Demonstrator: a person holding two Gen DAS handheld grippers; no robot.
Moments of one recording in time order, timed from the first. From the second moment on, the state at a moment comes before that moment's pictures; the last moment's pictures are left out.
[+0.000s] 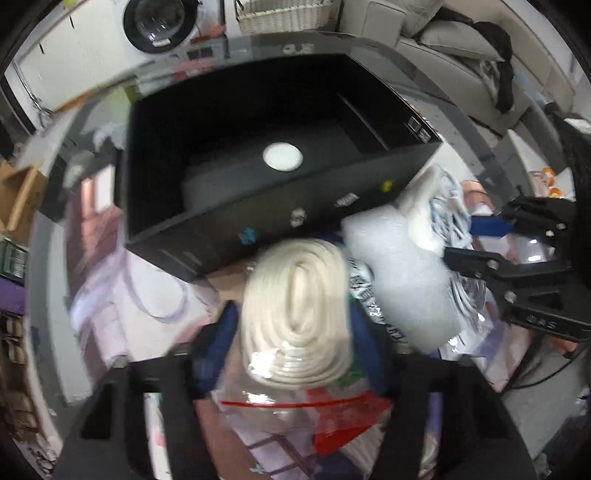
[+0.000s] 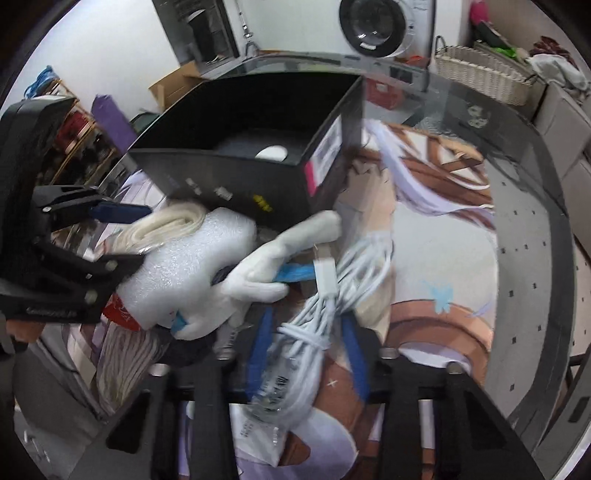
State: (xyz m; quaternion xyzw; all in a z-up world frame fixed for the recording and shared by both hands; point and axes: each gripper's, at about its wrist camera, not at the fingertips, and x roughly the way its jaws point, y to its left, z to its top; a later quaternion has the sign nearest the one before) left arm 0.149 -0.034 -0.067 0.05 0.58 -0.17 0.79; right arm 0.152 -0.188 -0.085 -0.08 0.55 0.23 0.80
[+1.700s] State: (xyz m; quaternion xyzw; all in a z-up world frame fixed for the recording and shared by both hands) left arm 0.077 0.043 0.102 -0.01 0.16 -0.12 0.98; right arm 0.040 -0.170 0.097 -0.08 0.14 0.32 0.93
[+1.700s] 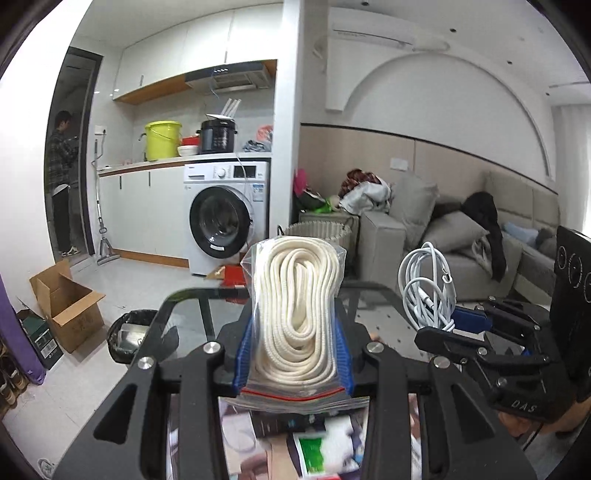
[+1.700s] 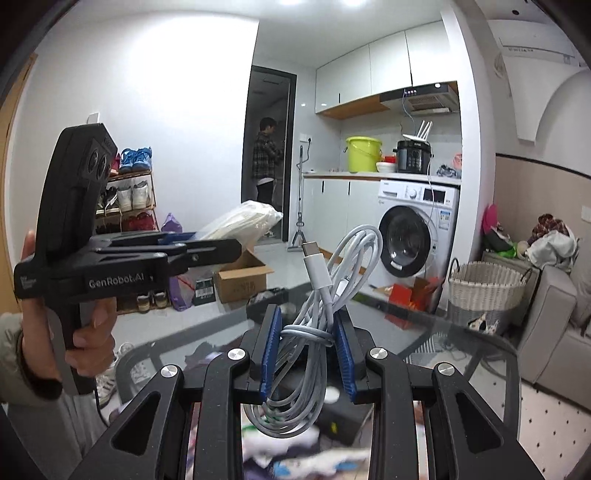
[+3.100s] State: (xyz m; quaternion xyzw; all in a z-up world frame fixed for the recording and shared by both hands) left arm 0.196 0.016 0.035 -0.03 0.36 -0.11 0.93; right arm 0.222 -0.110 0.014 -0.09 0.37 0.28 0.88
